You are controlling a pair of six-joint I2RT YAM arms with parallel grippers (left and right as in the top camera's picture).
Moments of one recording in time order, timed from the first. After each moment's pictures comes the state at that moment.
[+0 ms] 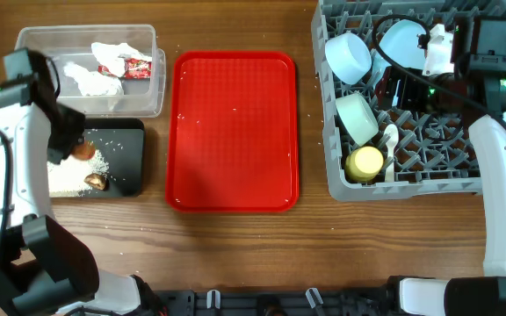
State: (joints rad) left arm 0.33 1.67 1.39 -1.11 -0.21 -0.89; right arm -0.06 1.51 1.53 -1.08 -0.18 0.07
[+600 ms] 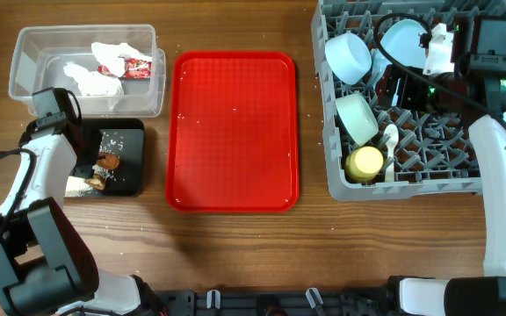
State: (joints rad) left arm 0.33 1.67 1.02 -0.61 -0.16 -1.04; right arm -0.06 1.51 1.53 -1.08 -0.18 0.09
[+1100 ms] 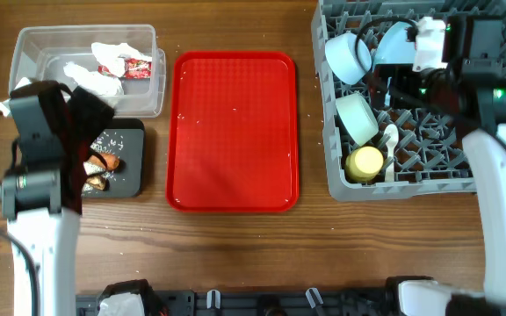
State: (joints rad) left arm 0.13 1.11 1.13 -0.73 -0.13 -0.67; right arm 0.05 1.42 1.53 -0.99 -0.11 -0.03
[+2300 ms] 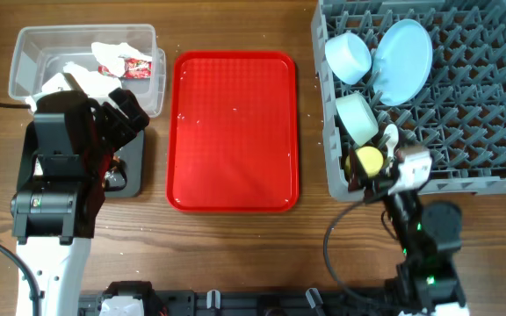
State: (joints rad) left arm -0.03 1.04 1.13 -0.76 -0.12 -0.62; right arm 0.12 0.41 0.15 0.17 -0.11 -0.01
